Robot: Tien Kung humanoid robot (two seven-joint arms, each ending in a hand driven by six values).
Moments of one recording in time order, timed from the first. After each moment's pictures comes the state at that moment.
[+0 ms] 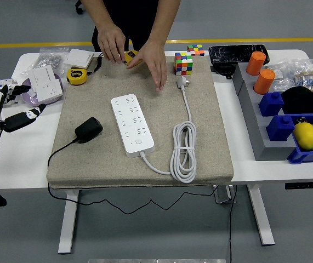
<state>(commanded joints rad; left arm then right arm) -0.08 0.15 -1.57 -1.43 1.79 0.12 0.05 0.06 -0.18 1.22 0.18 -1.15 0.01 -0.07</state>
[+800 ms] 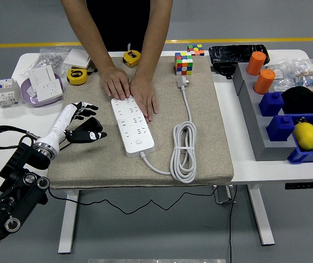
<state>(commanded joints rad) -0.27 0.16 -1.18 -1.19 1.76 0.13 0.08 0.07 -0.17 1.27 0.18 -1.19 0.01 -0.08</state>
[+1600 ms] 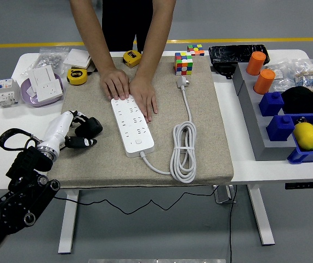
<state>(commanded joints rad) -0.34 0.12 -1.16 -0.96 1.98 0.27 0.09 0.08 -0.17 1.27 0.18 -1.20 0.02 -0.07</state>
